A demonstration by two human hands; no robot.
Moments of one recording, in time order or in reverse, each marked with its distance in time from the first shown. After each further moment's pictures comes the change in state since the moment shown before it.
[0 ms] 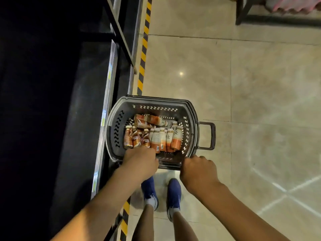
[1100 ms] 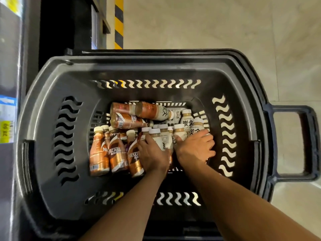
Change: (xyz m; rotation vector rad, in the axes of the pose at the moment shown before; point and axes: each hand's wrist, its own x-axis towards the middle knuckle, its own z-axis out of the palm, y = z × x) left_hand 0.447 -0.020 0.304 -0.635 0.381 -0.463; right_hand 0.467 -0.006 0.291 0.468 0.166 0.904
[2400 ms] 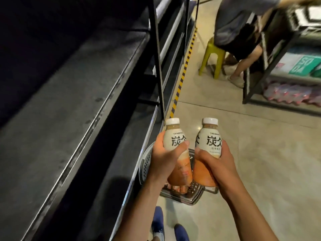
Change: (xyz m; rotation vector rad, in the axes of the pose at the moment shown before) left_hand -0.523 0.118 -0.677 -1.198 0.049 0.310; right_hand -0.470 0.248 -0.666 1.153 -0.365 -0.857
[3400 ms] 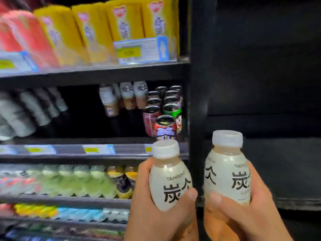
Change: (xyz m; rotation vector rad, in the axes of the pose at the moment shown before) left_hand -0.552 0.028 -0.270 -0.071 1.361 0.434; right_hand -0.471 -0.090 0.219 -0.015 -1.534 -0.396
